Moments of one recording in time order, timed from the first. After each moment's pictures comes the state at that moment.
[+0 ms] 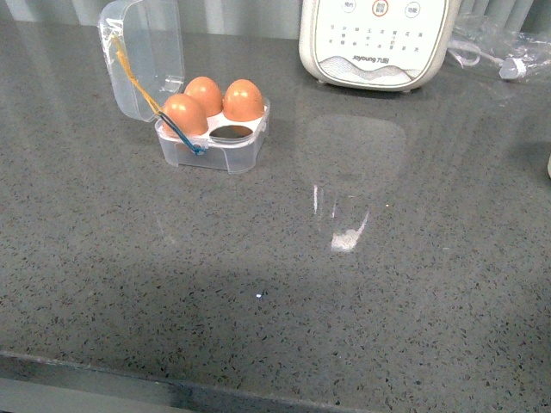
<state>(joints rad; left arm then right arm) 0.00 0.00 0.03 0.00 0.00 0.00 0.00 0.00 0.01 0.00 0.00 -0.01</state>
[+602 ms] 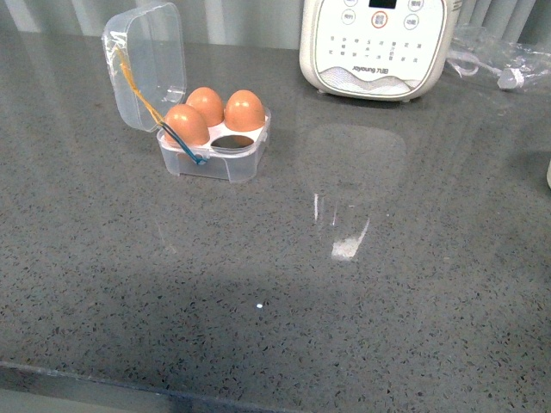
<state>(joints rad) 0.00 0.00 0.03 0.00 0.00 0.00 -0.07 0.78 0.26 0.55 0.21 -0.08</state>
